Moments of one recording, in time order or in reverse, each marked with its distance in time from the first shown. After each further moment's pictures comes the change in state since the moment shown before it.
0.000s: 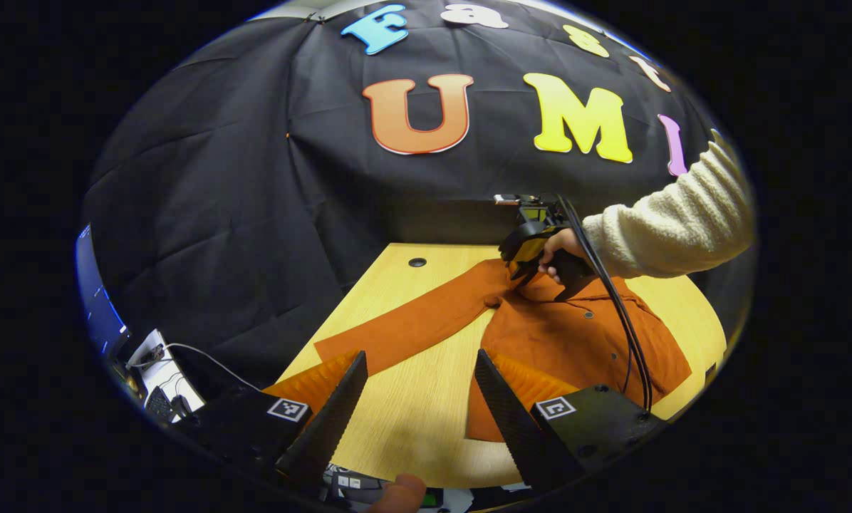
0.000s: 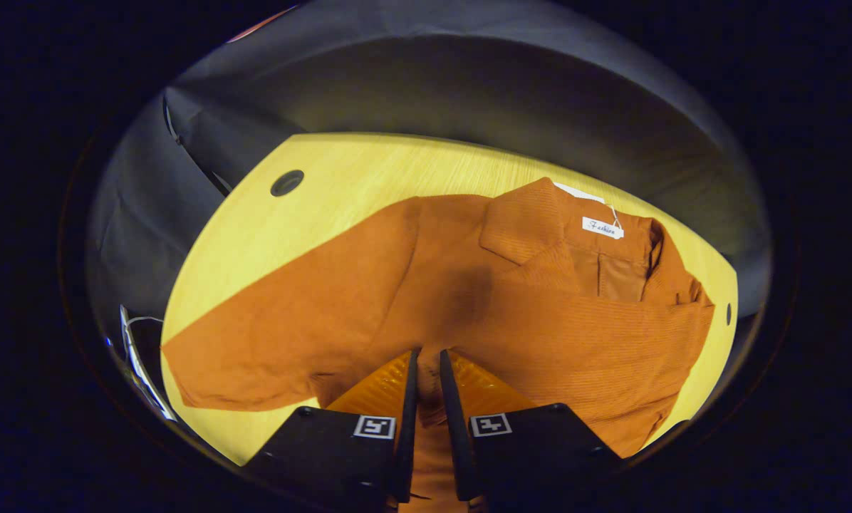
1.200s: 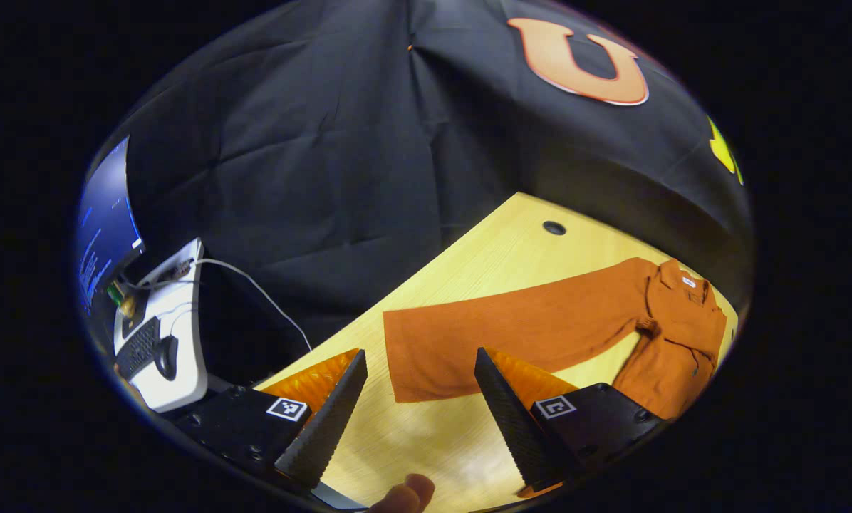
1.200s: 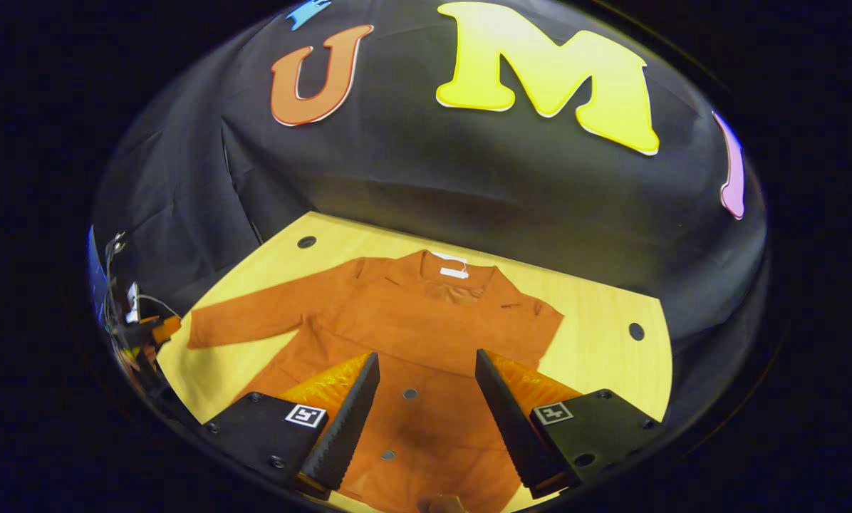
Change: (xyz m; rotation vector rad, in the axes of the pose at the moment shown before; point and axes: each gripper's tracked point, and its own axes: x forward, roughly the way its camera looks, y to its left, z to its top) left arm 0.149 0.139 -0.070 -0.329 0.275 0.402; right arm -0.242 -0.150 -0.082 -0.112 -0.386 -0.062
